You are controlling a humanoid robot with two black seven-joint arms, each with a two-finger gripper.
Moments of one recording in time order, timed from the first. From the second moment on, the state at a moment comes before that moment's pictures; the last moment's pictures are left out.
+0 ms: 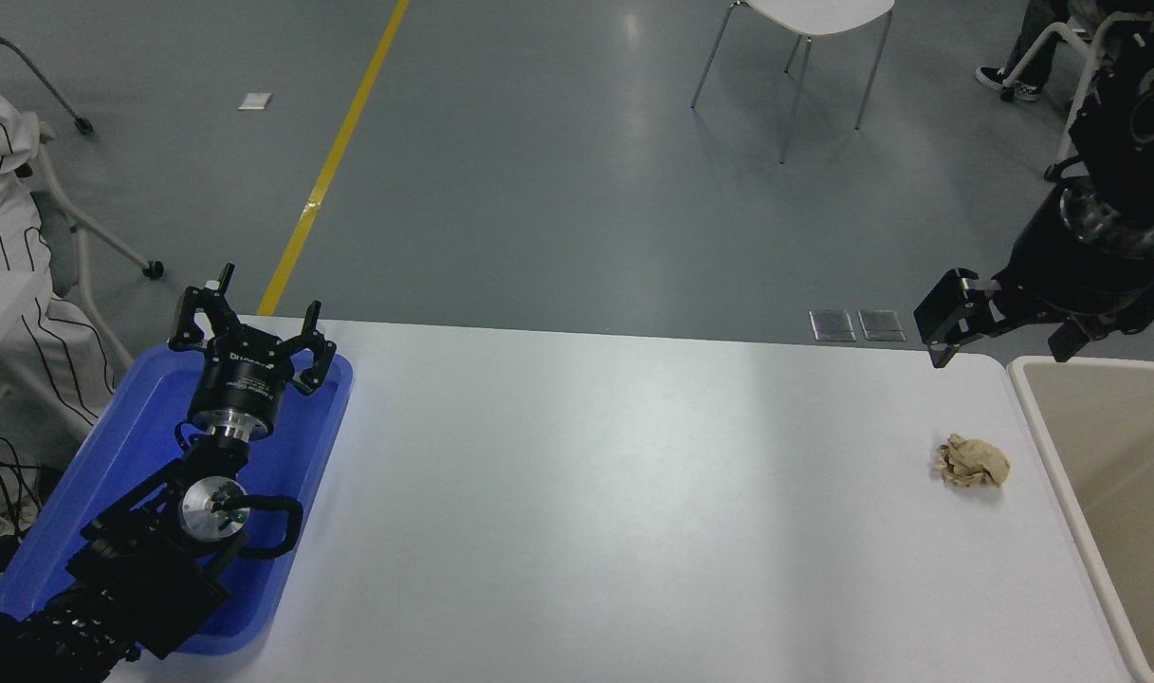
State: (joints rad) left arm -0.62 0.18 -0.87 -0.41 -0.09 -0.57 -0.51; right arm 2.27 -0.41 -1.32 1.38 -0.24 0.79 -0.15
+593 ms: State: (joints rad) left arm -0.62 0.18 -0.87 -0.41 -0.09 -0.57 -0.51; right arm 2.25 -0.42 -1.33 1.38 -0.24 0.79 -0.15
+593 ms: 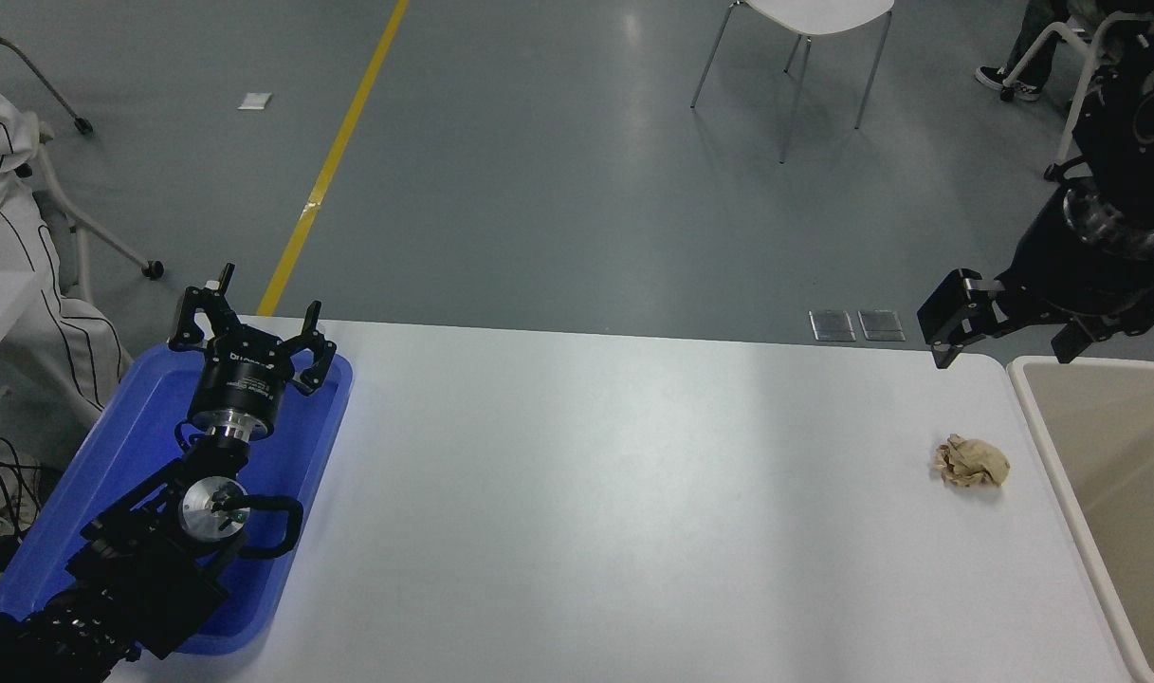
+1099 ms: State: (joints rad) left arm -0.62 0.18 -0.87 -0.41 -0.09 -0.57 -0.51; right arm 2.24 -0.45 -1.31 1.37 -0.24 0.79 -0.15
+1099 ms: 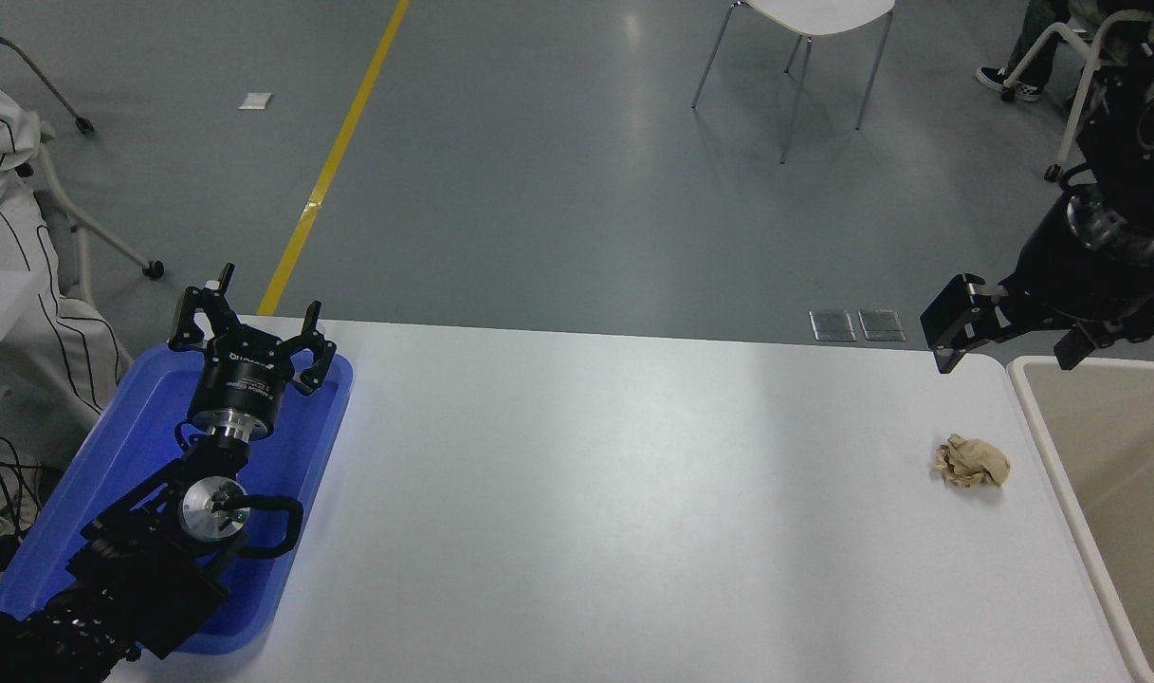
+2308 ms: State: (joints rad) left arm -0.62 0.18 -0.87 -0.41 -0.09 -0.57 -0.51; right arm 1.67 -0.51 -1.18 1.02 -0.25 0.34 -0.15
